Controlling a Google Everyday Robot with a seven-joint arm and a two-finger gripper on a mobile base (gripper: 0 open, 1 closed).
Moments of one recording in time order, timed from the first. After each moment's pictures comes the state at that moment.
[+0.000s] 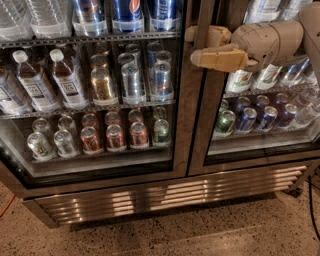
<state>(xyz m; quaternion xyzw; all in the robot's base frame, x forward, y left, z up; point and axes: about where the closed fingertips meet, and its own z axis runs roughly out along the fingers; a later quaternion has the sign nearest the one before) 0.520 -0.093 1.014 -0.61 0.36 0.54 0.45</state>
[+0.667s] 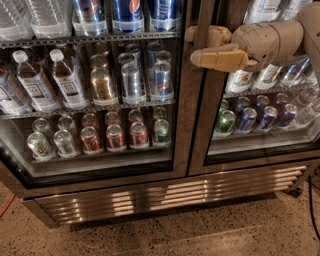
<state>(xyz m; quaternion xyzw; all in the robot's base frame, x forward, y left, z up) 0.520 -0.093 1.014 -0.61 0.36 0.54 0.45</state>
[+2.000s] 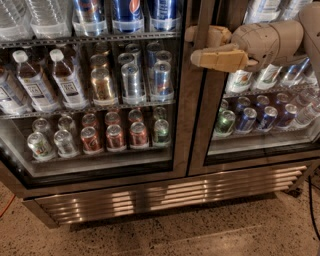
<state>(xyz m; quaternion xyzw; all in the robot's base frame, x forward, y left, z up) 0.520 -0.093 1.014 -0.61 0.36 0.54 0.45</state>
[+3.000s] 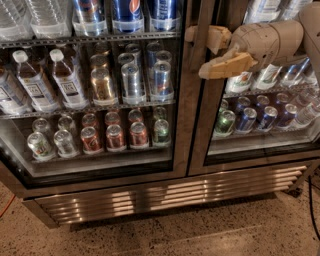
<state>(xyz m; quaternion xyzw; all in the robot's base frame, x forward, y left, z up) 0.520 -0.093 1.014 -0.61 0.36 0.54 0.45</state>
